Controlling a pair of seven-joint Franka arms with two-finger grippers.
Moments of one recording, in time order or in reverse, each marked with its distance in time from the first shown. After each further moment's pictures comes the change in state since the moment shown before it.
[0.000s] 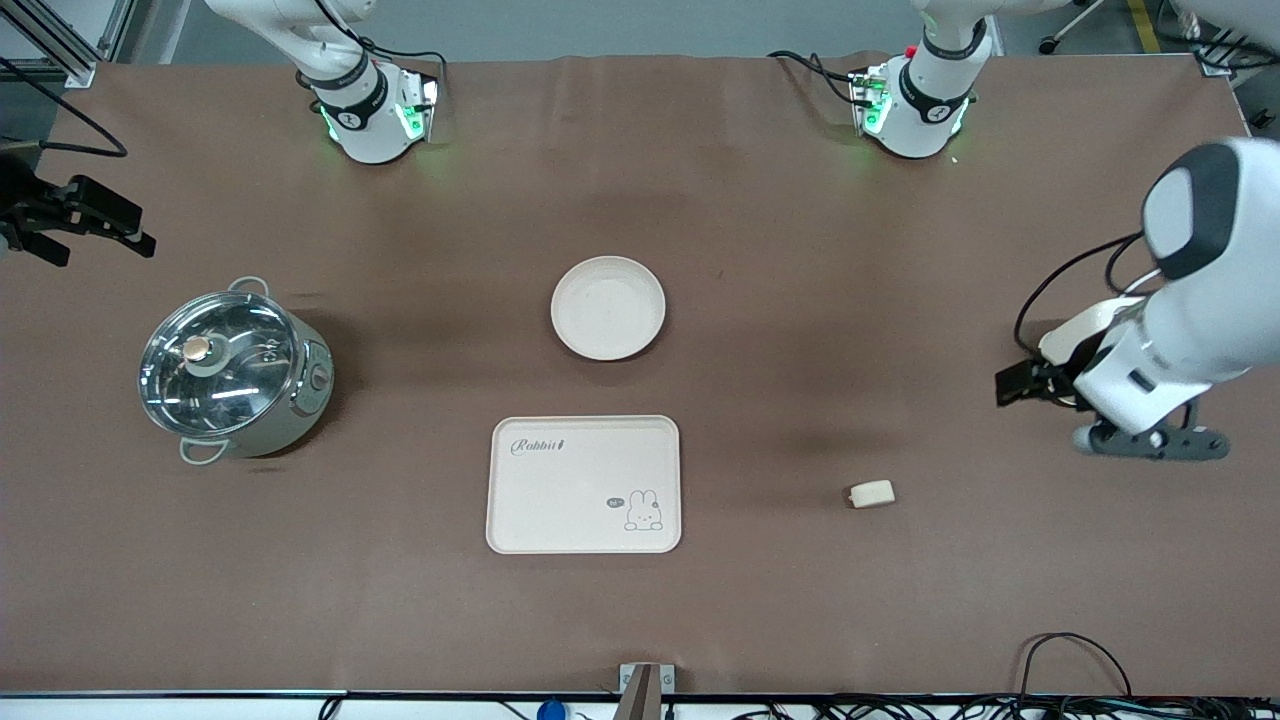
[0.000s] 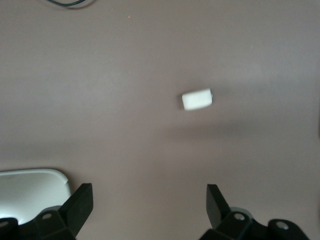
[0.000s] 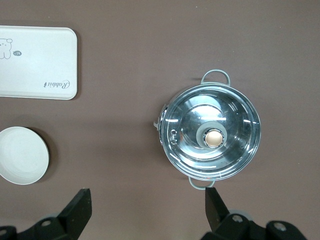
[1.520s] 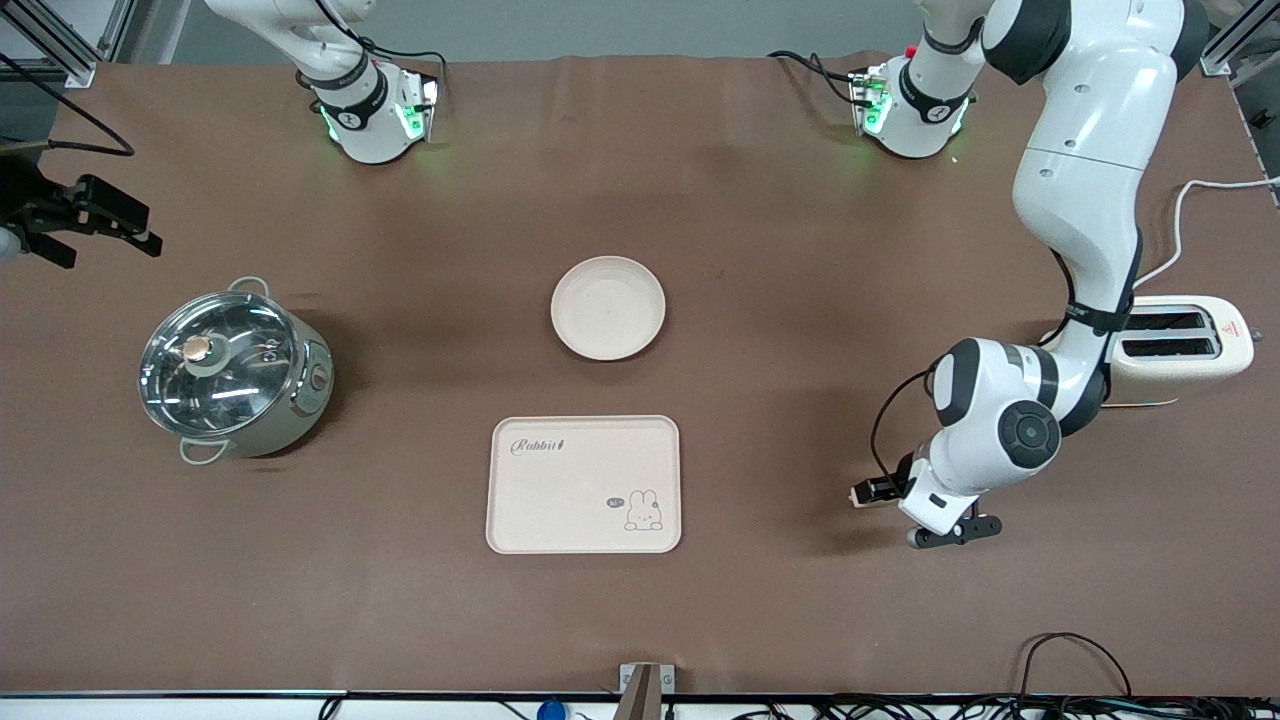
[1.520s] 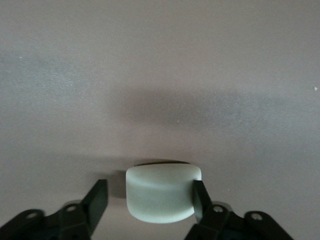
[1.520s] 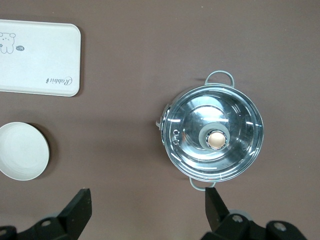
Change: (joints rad) left arm -0.088 0.443 -0.002 -0.001 0.000 0.493 -0.276; right arm 0.004 0.000 0.007 -0.004 0.000 -0.001 -0.017
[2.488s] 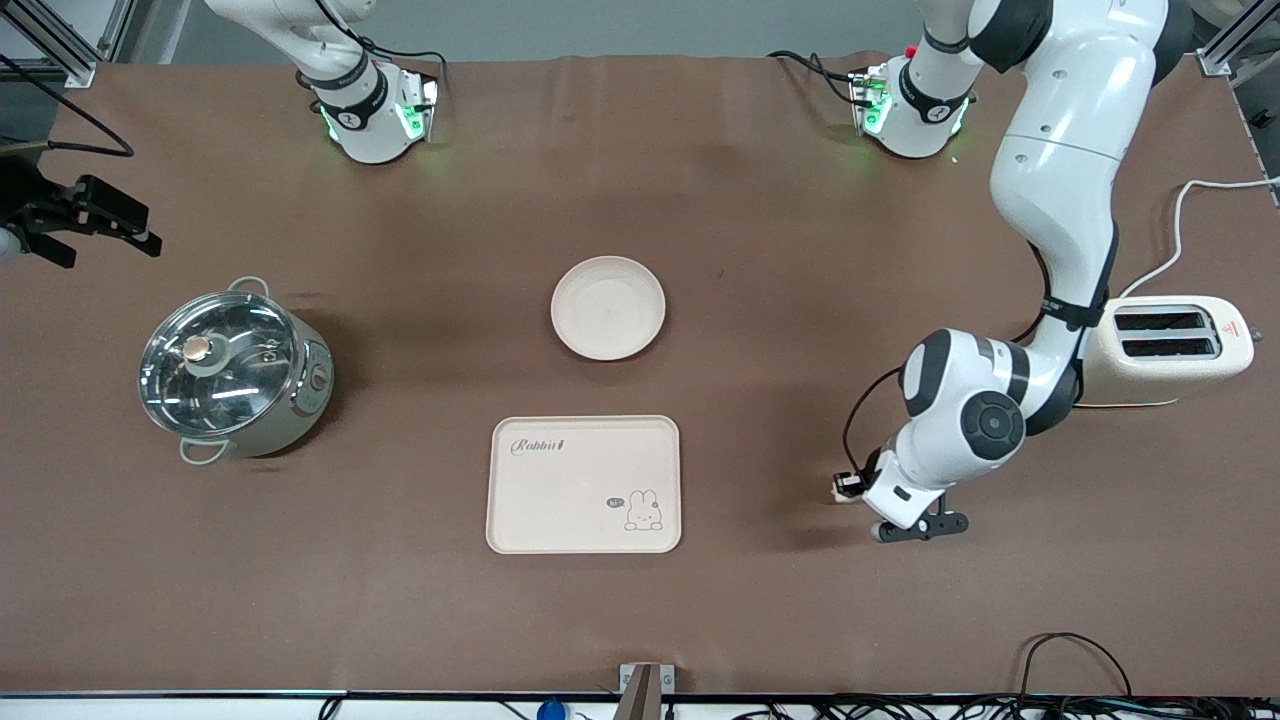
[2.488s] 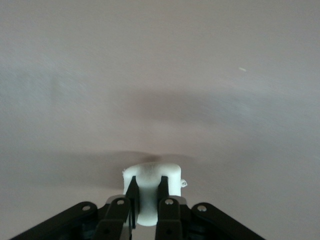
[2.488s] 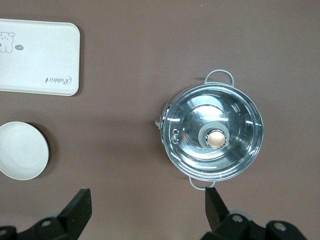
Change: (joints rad) left arm -0.093 -0.049 -0.008 0.022 0.000 -0.068 -0.056; right arm -0.001 0.000 -0.002 -0.002 0.000 0.000 -0.002
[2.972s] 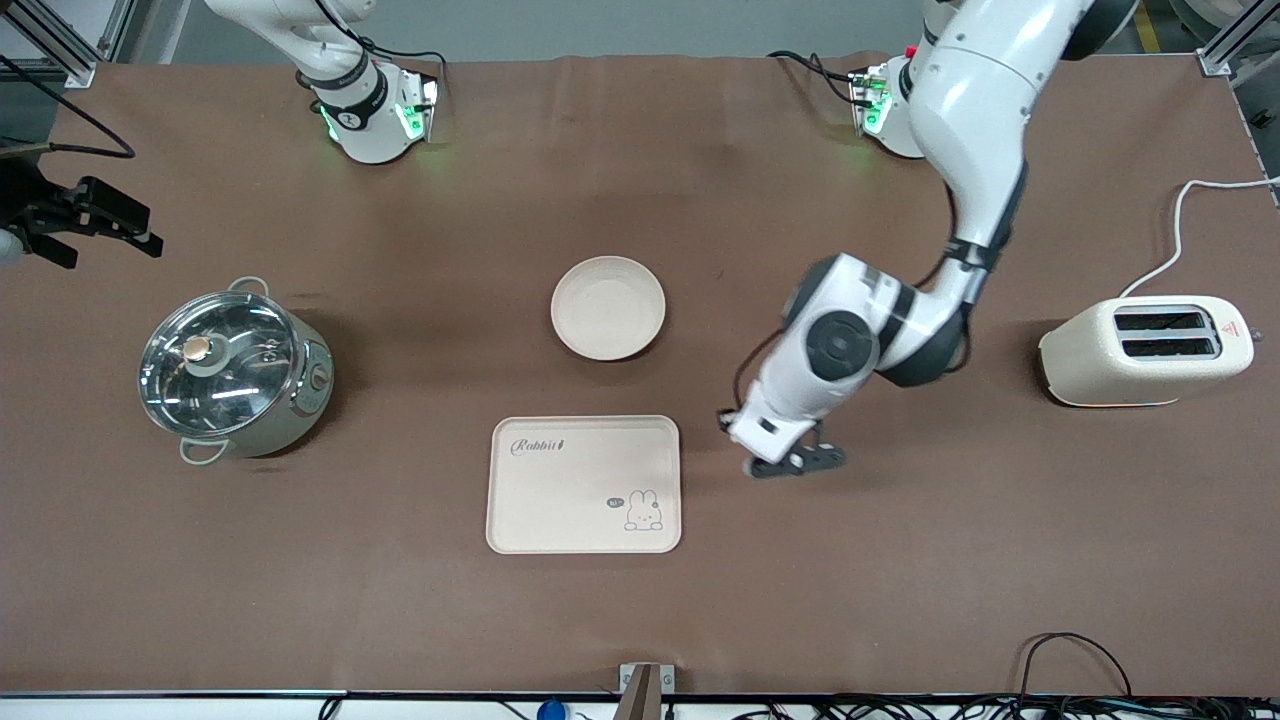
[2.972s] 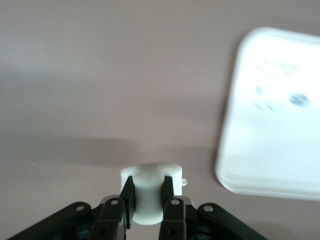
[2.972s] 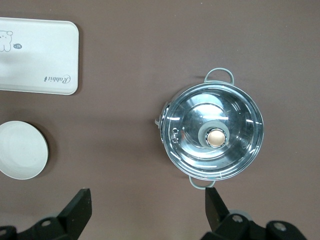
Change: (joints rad) left arm -0.266 -0.093 -0.009 -0.001 0.000 -0.111 -0.309; right arm -0.002 0.002 -0.002 -0.006 0.000 0.000 0.000
